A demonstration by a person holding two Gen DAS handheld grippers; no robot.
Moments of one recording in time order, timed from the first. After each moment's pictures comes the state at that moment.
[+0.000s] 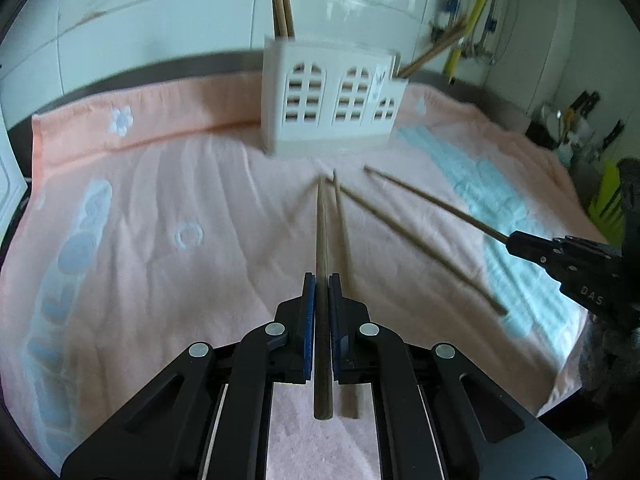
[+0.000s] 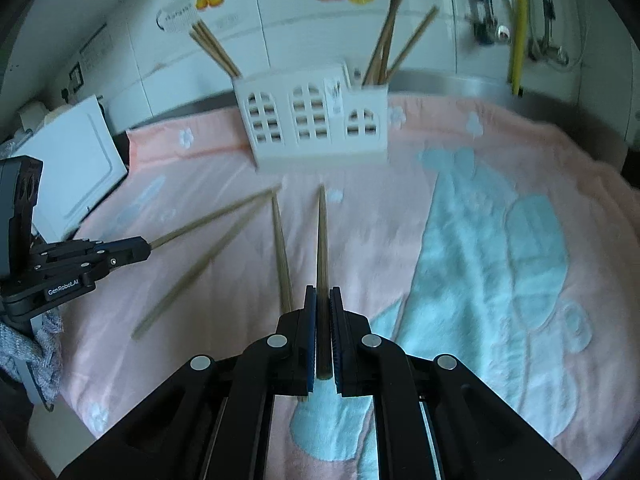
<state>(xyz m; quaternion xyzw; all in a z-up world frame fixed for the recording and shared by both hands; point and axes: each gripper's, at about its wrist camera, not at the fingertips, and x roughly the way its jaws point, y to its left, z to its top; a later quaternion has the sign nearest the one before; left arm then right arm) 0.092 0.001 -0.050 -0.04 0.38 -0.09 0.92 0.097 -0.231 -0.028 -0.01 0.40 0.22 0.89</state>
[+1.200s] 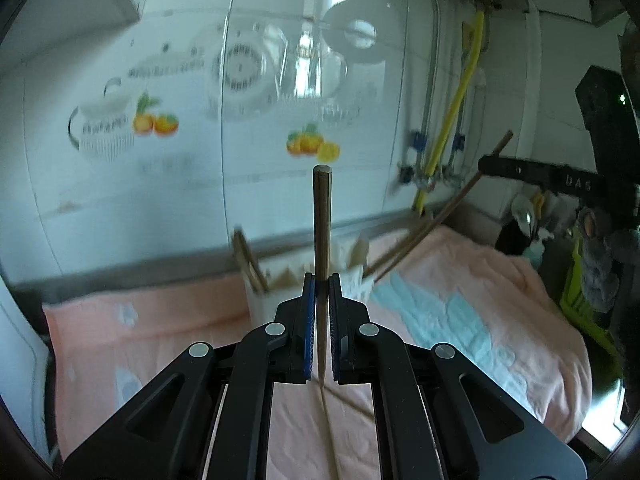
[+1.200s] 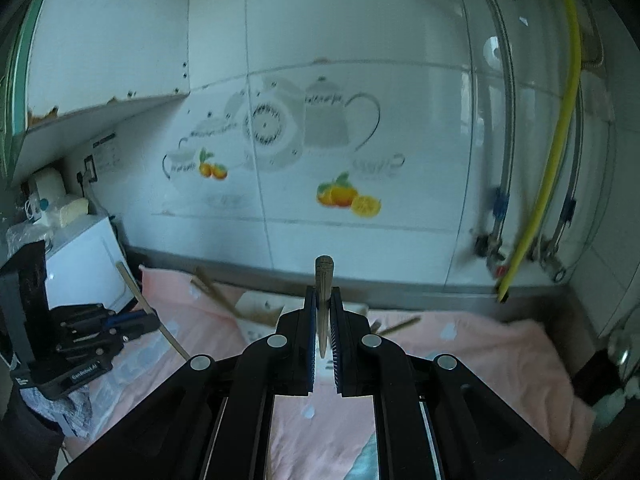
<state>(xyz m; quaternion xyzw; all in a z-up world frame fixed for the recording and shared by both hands) 0.156 -0.007 0.128 -0.01 0.23 -0.13 0.97 0.221 -0.235 0.200 -0.03 0.28 0.24 0.93</state>
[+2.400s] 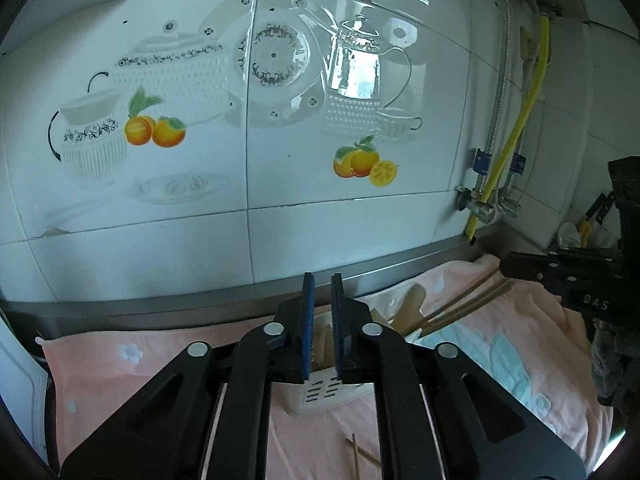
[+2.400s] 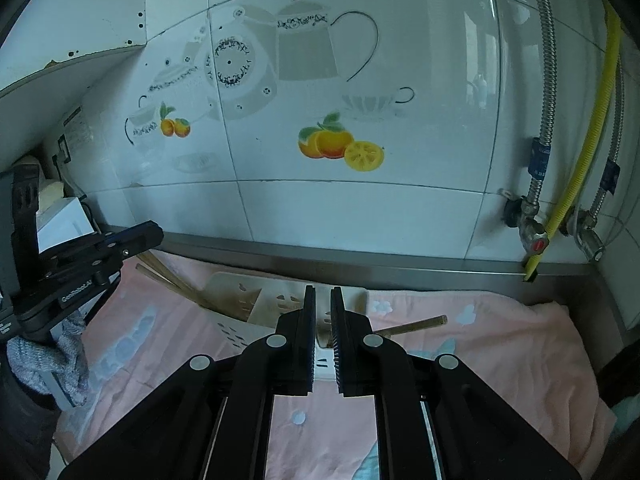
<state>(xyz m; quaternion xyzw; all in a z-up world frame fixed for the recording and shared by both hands) 0.253 0.006 0.126 -0.02 0.24 -0.08 0.97 0.291 -0.211 0.139 -0.03 0.35 0.24 0.91</state>
